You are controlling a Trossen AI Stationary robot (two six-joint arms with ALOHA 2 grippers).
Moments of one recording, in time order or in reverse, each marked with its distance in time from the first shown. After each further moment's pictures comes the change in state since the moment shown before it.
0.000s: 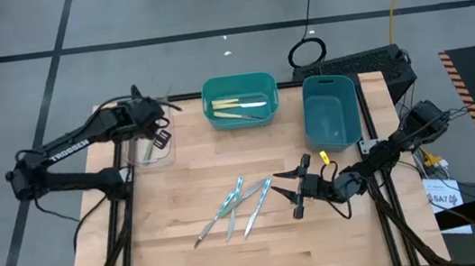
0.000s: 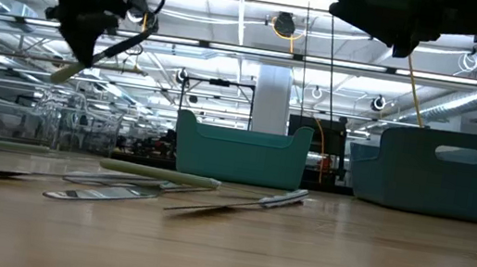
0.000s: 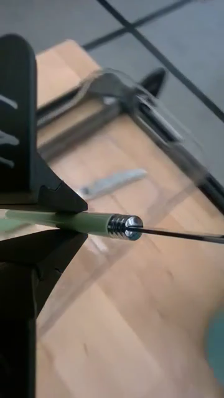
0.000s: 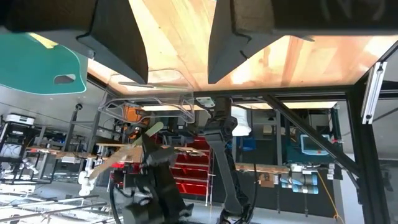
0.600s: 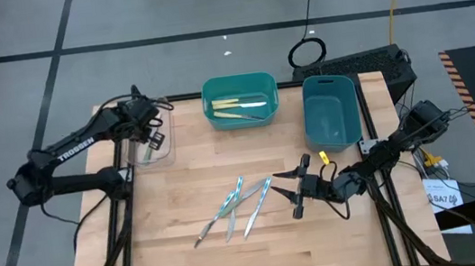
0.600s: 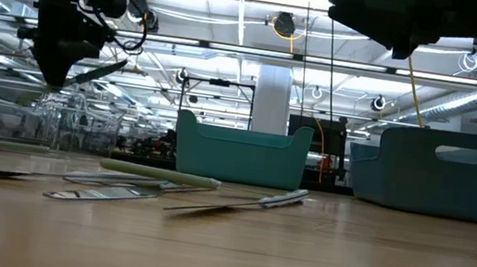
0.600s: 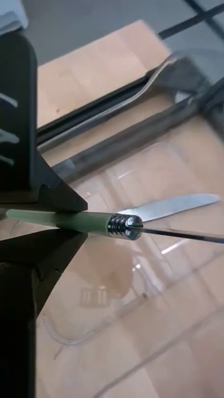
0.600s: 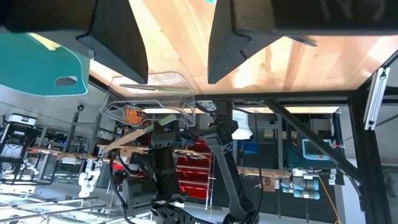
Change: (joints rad) left arm 0.203 0.000 -0.152 0.011 0.079 -0.006; right arm -0.003 0.000 0.000 -0.021 0.000 0.000
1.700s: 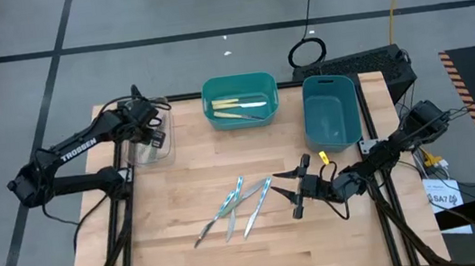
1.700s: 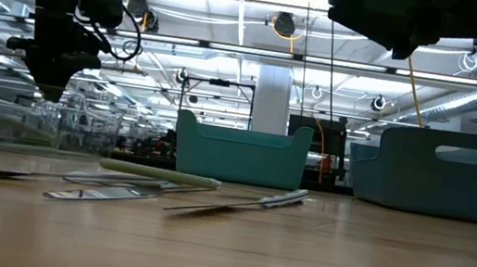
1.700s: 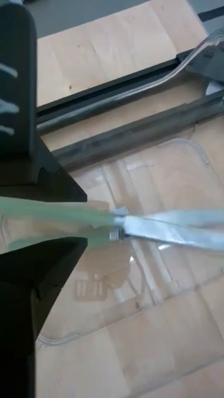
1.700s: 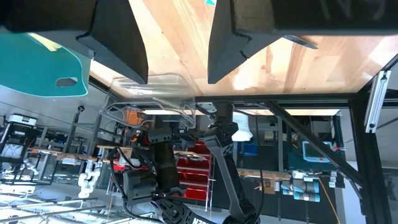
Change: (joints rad) left arm 0.043 0.000 -0.076 0.077 0.026 -0.114; right arm 0.000 0.000 0.000 -0.008 0.000 0.000
